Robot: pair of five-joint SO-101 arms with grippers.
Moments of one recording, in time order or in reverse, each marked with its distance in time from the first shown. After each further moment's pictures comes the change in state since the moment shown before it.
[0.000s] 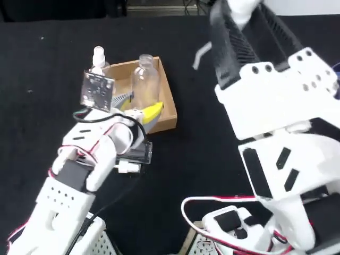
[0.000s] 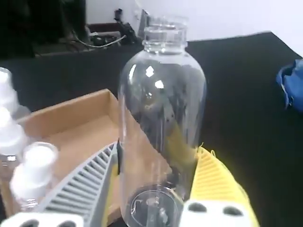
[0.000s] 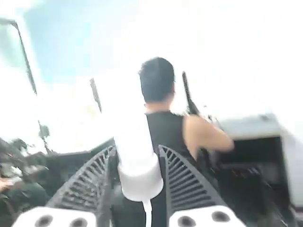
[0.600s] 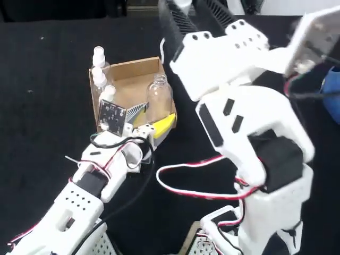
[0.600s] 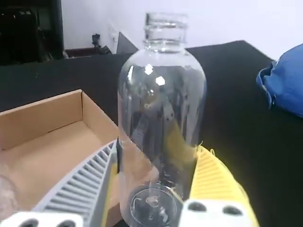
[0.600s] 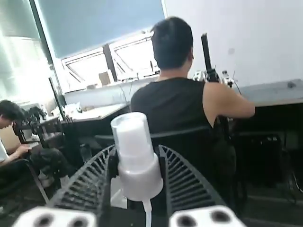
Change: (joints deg) left arm 4.4 0.0 23.7 -32.4 0.2; right arm -5.5 5.2 12.5 -9.6 0.0
